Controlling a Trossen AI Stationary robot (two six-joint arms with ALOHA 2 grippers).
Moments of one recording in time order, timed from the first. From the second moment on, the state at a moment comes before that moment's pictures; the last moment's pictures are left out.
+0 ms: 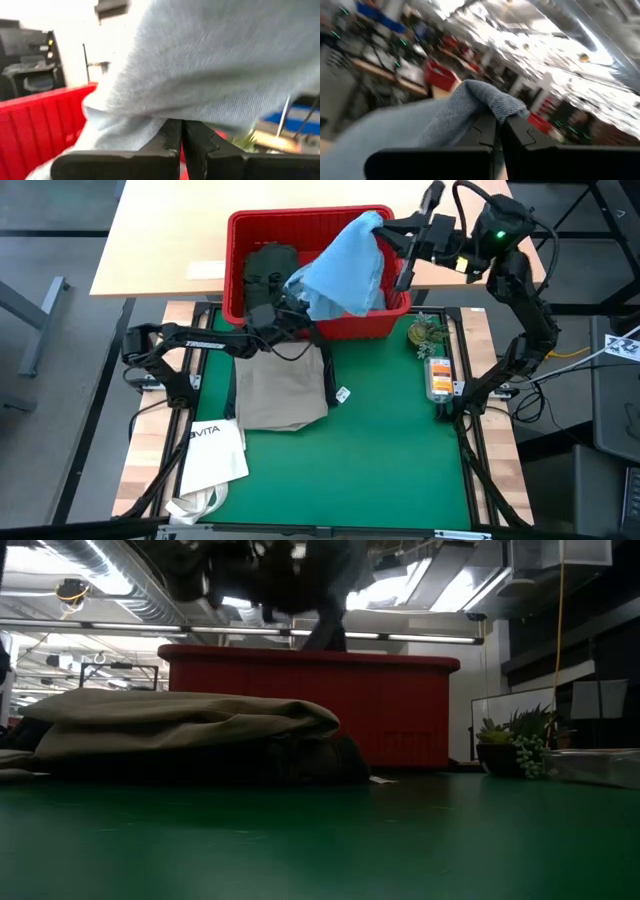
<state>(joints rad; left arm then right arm) 0.32 1.58 0.92 0.80 -0.31 0.06 -0.39 1.59 2.33 -0.54 -0.17 -0.51</state>
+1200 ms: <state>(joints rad) 0.18 1.31 1.35 0.37 0.08 -0.13 -0.53 1.63 2.33 -1.29 0.22 -0.79</state>
